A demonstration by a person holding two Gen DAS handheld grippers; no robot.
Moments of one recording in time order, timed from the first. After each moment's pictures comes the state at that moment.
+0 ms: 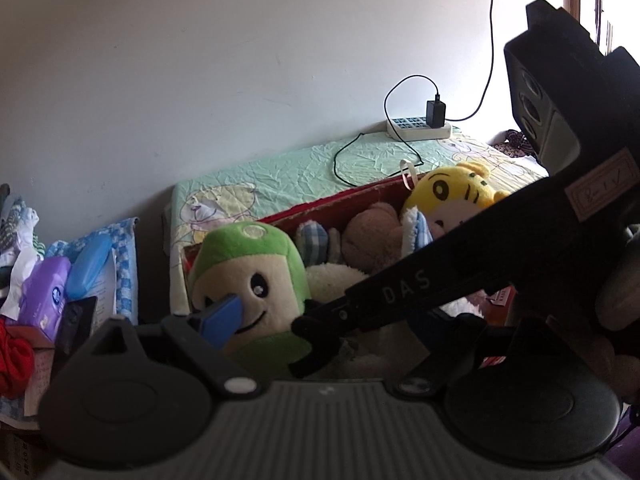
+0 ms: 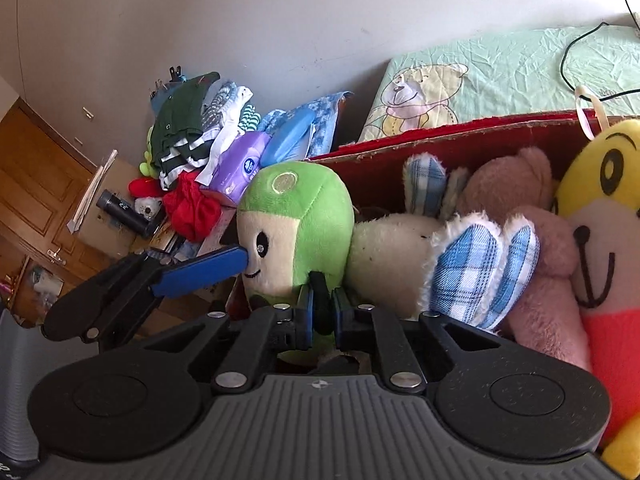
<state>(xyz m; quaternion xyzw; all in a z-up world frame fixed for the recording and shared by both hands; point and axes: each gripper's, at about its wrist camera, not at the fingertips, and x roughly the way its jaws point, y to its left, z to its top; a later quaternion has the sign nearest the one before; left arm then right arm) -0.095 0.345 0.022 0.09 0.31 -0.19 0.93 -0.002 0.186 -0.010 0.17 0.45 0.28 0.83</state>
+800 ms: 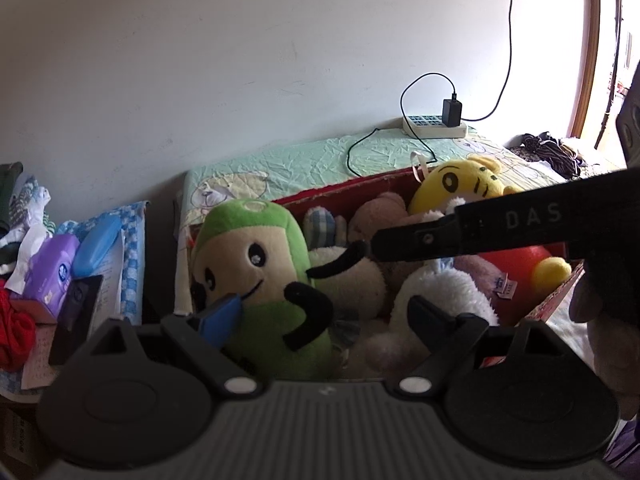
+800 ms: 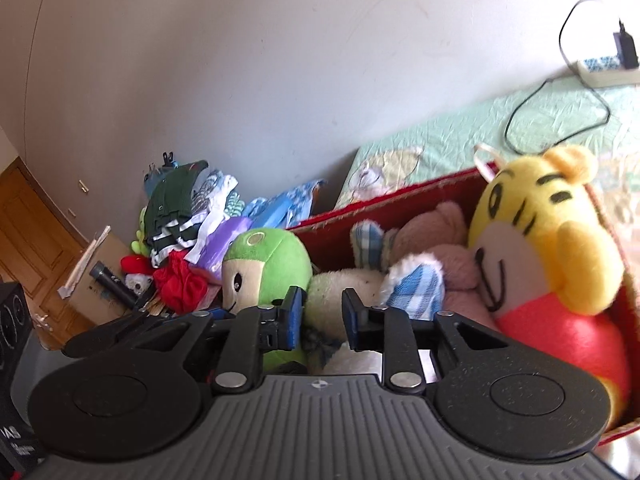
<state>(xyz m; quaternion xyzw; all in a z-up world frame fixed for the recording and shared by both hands) -0.101 0.347 0.018 0.07 0.32 -0.15 0.93 -0.044 0.145 0.000 0.21 0.32 0.22 0.90</state>
